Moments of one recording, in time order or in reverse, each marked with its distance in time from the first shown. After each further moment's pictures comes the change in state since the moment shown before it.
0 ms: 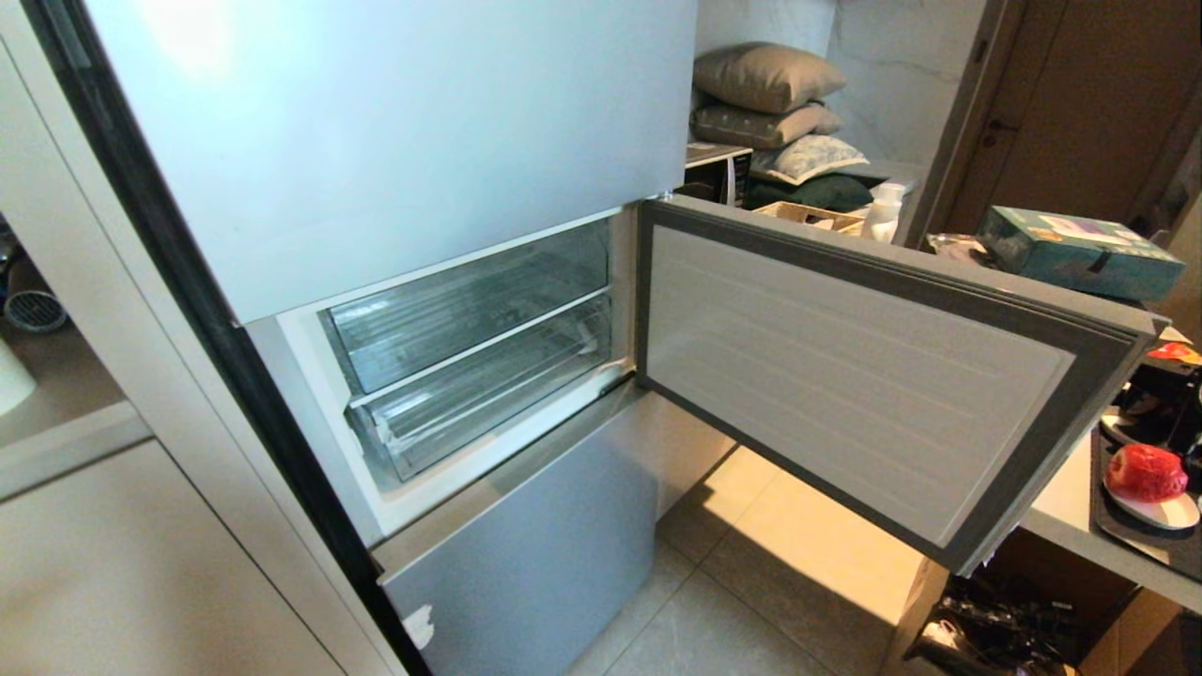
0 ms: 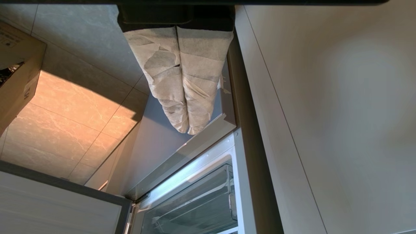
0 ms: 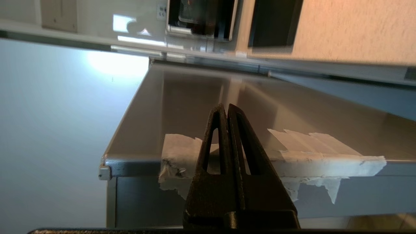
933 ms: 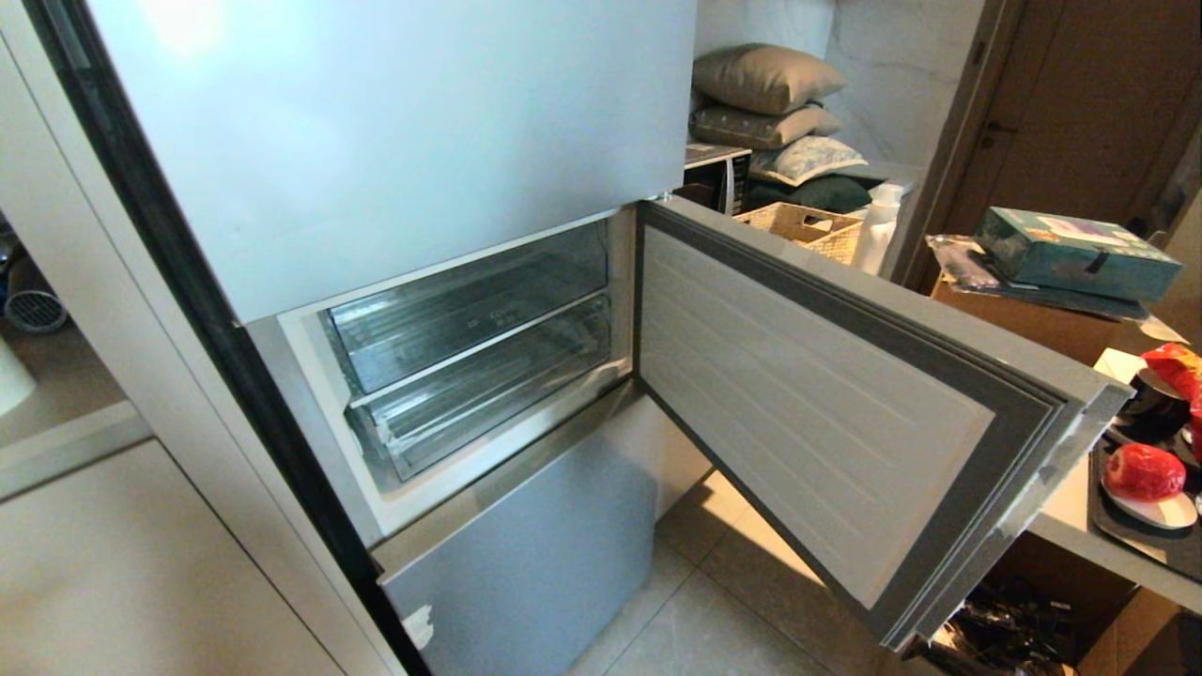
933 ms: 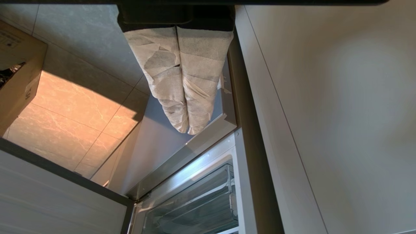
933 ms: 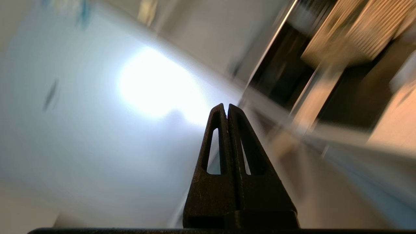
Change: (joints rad) left arm 0.000 0.000 0.000 0.000 0.000 0.000; right arm -0.044 -0.593 -0.050 0.113 -0.186 0.109
